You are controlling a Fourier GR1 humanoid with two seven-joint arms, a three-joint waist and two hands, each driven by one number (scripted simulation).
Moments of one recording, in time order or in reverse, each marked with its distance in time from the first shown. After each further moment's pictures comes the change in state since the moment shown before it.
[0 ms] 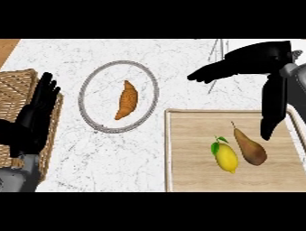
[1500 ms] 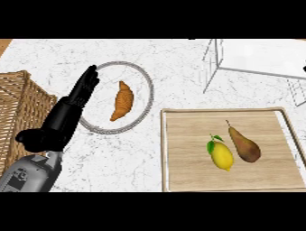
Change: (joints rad) left arm -0.120 -0.002 -0.176 -0.018 -0.013 -0.158 -0.094; right arm 0.670 -0.006 -0.416 -0.272 0.384 -1.131 -0.415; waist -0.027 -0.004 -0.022
